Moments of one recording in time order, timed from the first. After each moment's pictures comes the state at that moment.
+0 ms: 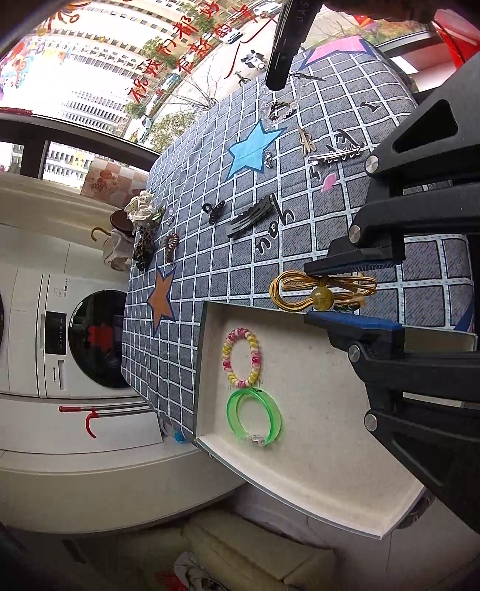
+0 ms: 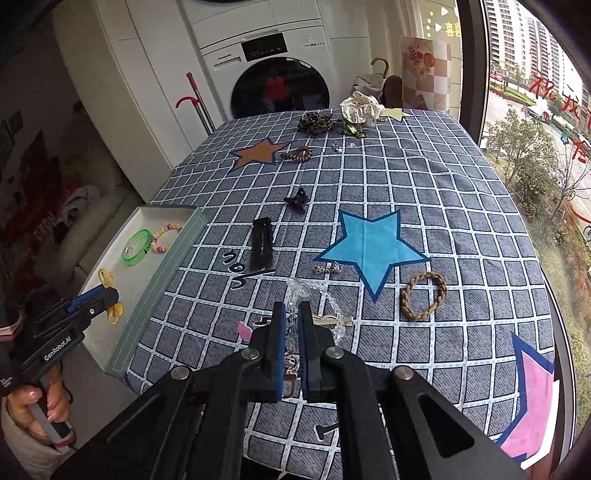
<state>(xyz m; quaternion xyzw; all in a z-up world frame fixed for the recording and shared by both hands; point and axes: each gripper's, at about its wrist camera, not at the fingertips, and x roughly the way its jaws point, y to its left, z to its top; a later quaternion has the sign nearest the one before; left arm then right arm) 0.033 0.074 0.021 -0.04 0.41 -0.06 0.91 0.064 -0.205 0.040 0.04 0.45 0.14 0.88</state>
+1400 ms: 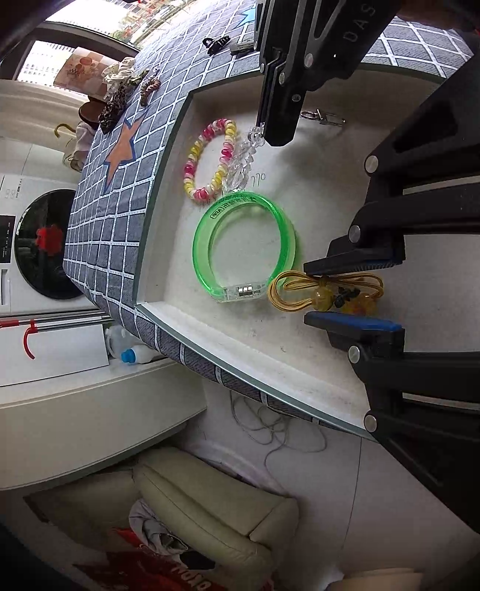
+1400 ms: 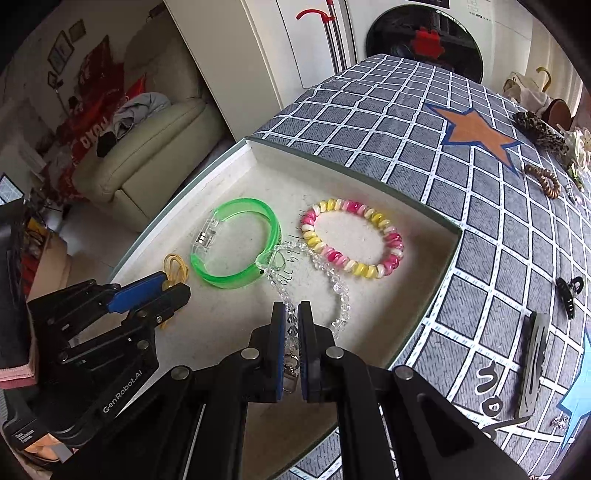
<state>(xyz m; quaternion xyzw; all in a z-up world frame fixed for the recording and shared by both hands) 0.124 0.192 -0.058 -0.02 0.50 0.08 0.86 0.179 0.057 -0.046 -0.06 0.52 0.30 0.80</state>
